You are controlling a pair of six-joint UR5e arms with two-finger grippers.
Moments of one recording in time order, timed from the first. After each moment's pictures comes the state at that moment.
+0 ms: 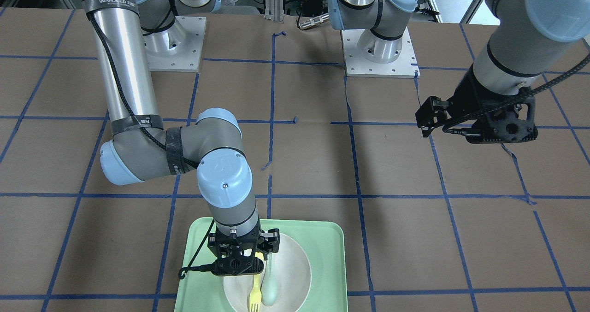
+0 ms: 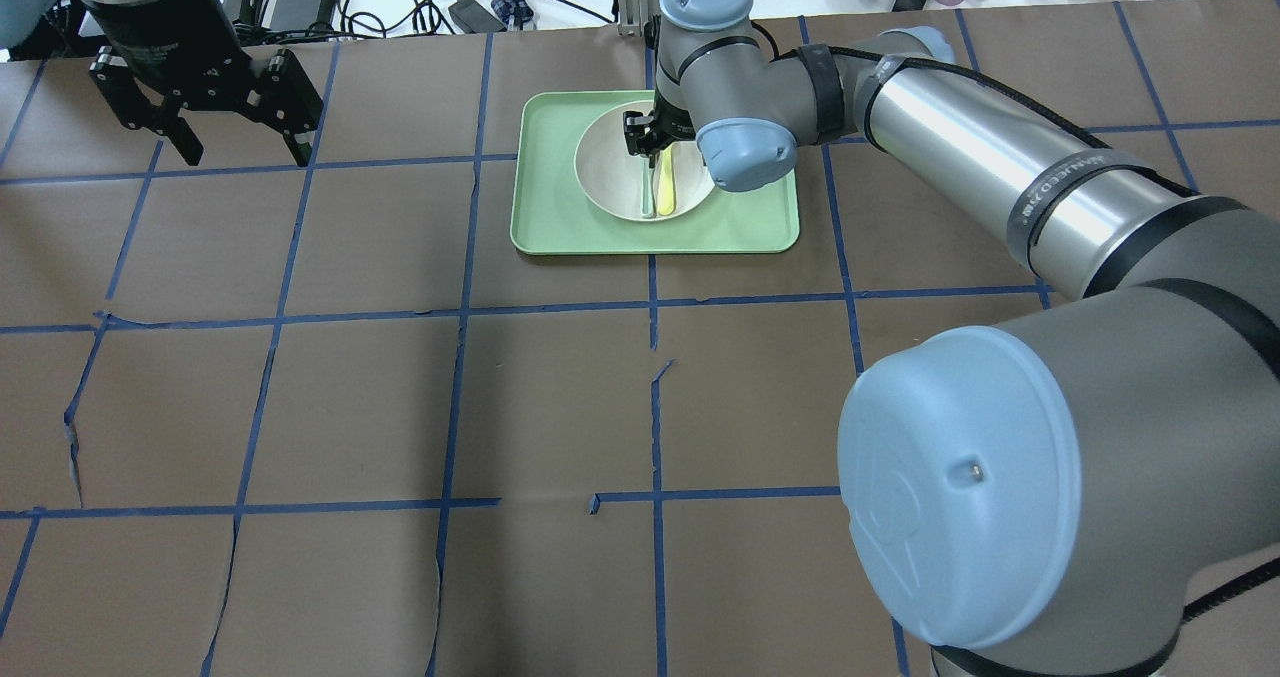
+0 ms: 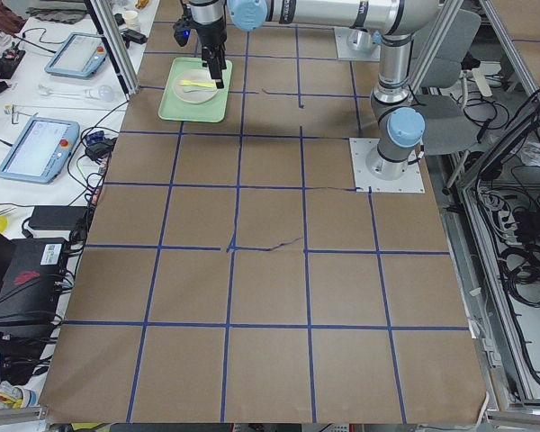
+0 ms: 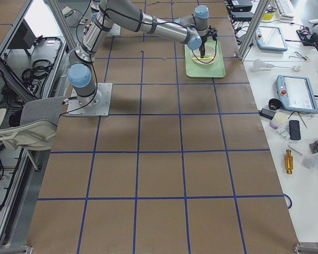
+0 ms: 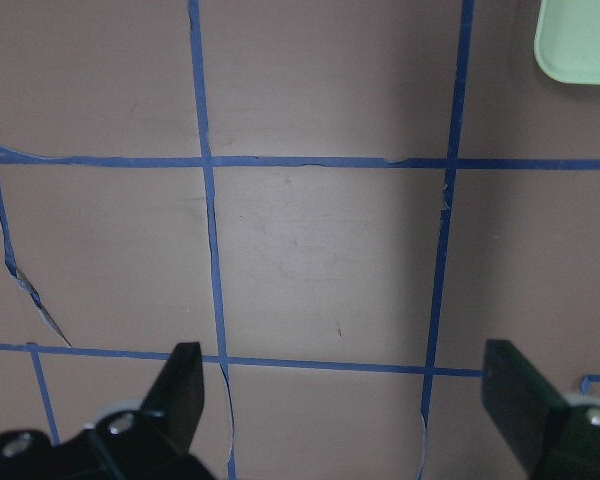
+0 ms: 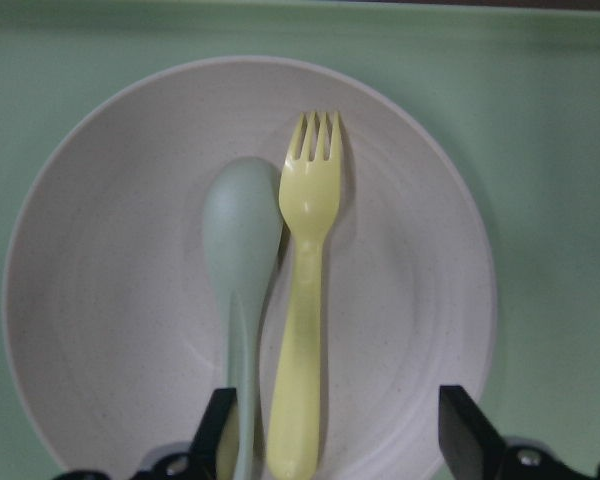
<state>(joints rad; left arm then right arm) -1.46 -1.73 -1.42 -1.63 1.66 0.09 1.83 -0.85 1.33 -2.25 -1.55 0.22</state>
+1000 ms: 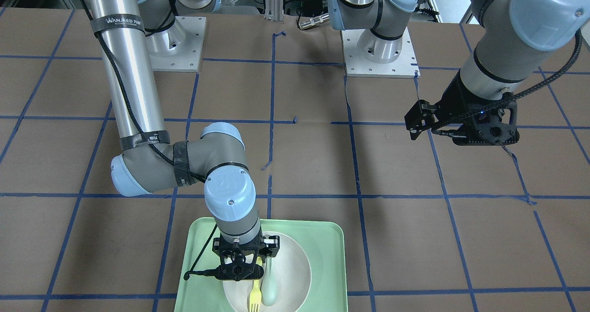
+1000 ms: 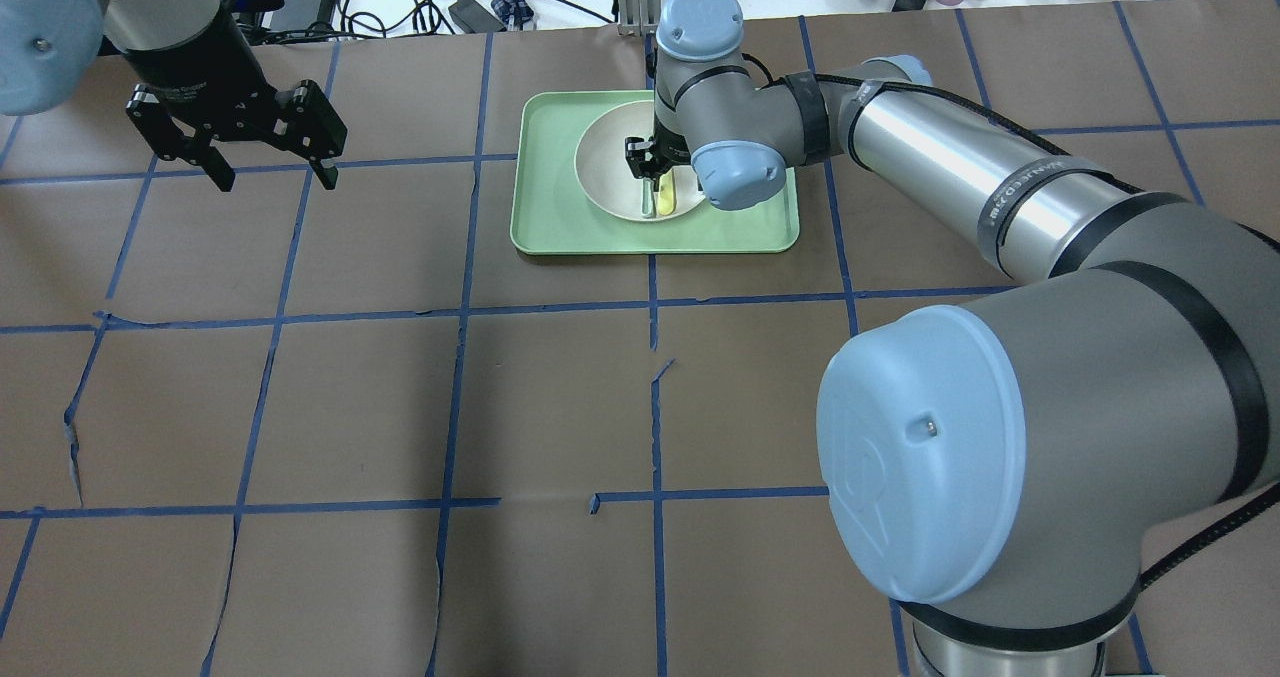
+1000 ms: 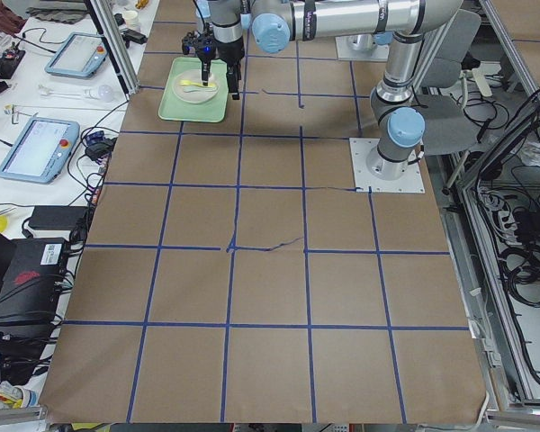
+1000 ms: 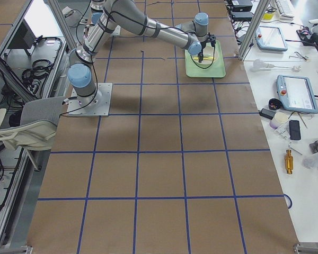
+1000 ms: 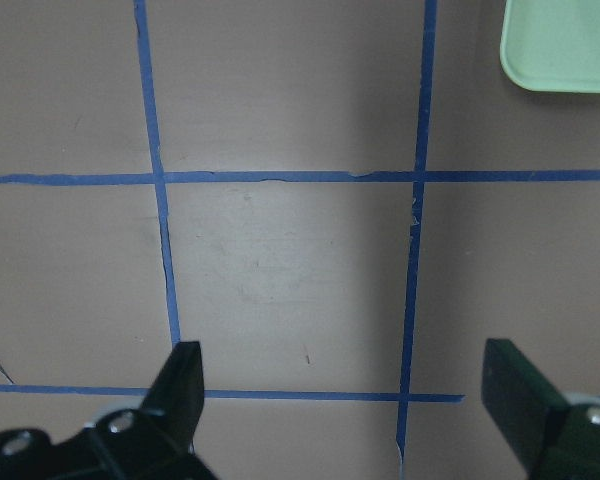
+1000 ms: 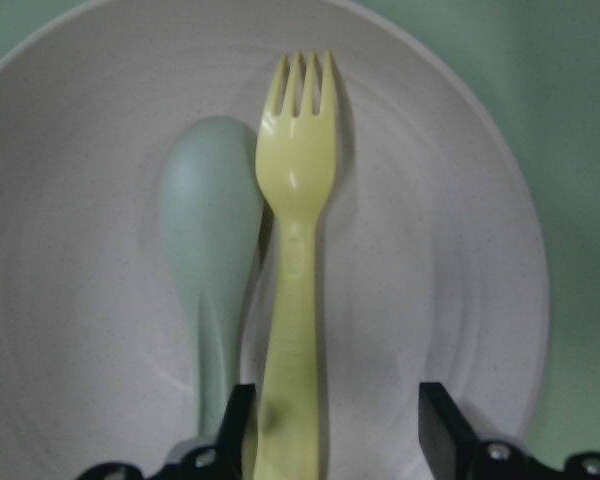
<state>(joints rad) -1.46 -1.71 -1.49 -1.58 1.63 0.11 1.83 -0.81 1.33 -2.27 -1.55 0.26</state>
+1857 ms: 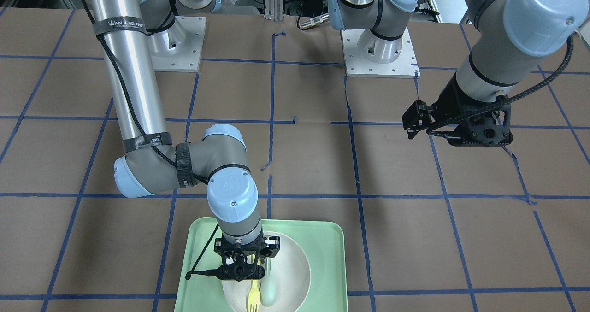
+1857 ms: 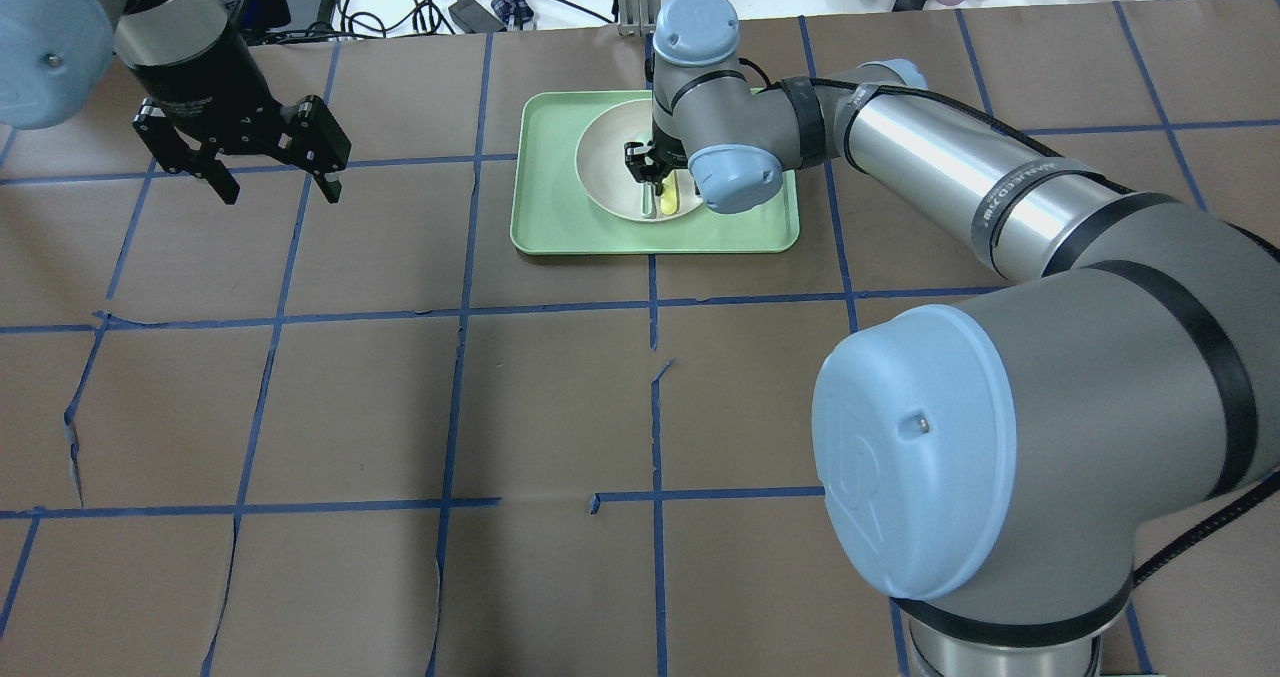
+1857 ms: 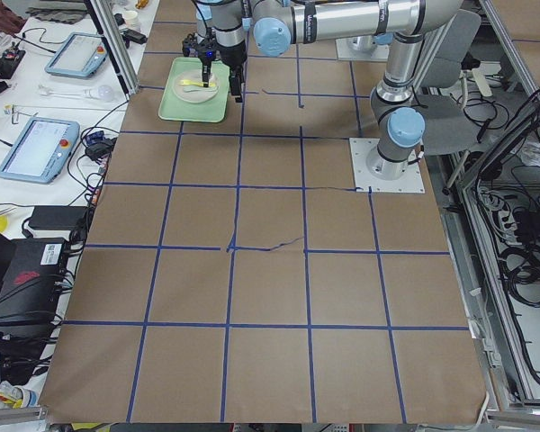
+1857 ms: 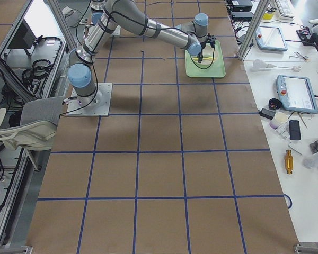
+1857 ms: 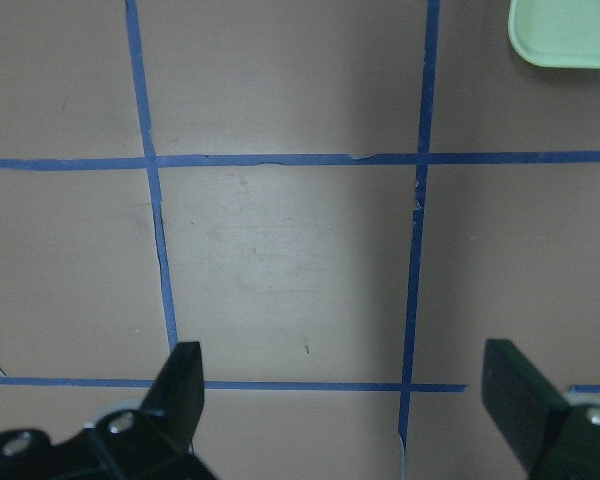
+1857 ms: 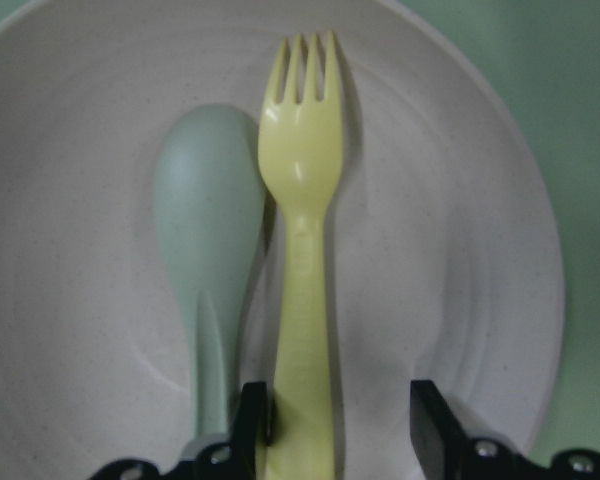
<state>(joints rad) -1.46 -1.71 -1.51 -1.57 1.63 0.13 1.83 -0.80 1.33 -2.27 -1.56 0.27</state>
